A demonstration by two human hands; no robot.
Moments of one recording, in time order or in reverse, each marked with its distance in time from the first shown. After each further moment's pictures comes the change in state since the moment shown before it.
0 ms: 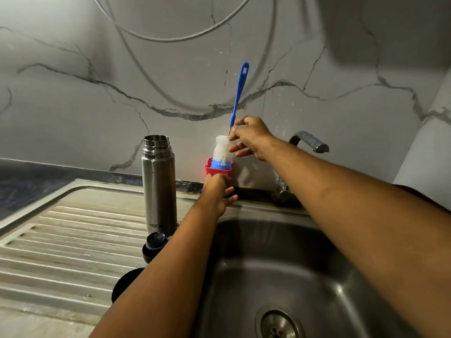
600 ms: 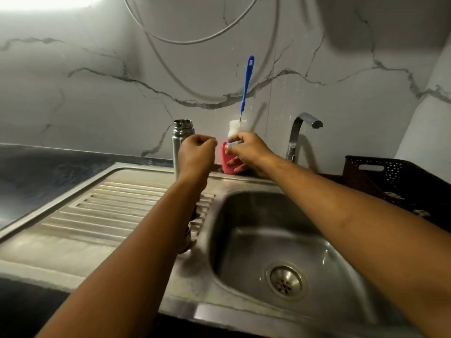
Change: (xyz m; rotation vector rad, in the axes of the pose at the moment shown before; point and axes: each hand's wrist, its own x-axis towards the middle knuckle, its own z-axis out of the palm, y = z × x) left_hand -0.140 0.043 -0.048 0.478 0.256 0.631; right_hand -0.134 0.009 0.021 0.012 -0.189 -0.004
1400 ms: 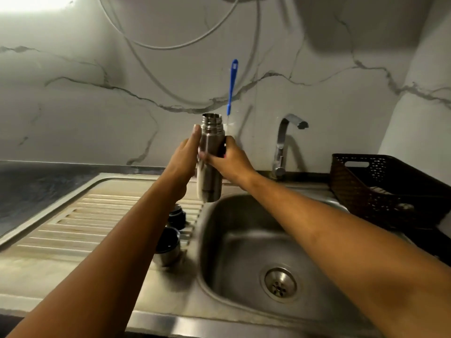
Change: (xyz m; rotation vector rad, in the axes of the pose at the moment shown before) left_hand 0.001 0.010 -0.012 0.018 -0.305 -0.042; right_hand 0.005 0.017 0.026 -0.010 0.077 -0.184
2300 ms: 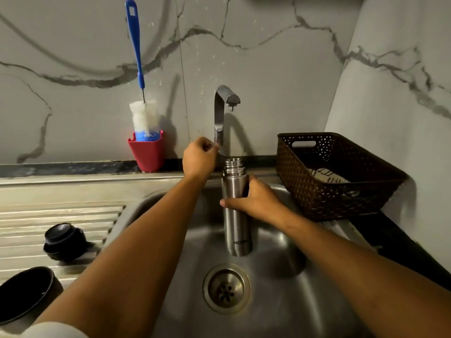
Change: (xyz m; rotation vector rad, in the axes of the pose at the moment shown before) left_hand 0.114 -0.103 0.223 0.238 0.007 0.068; right_hand -0.064 0.185 -0.153 -0.271 0.048 0.346
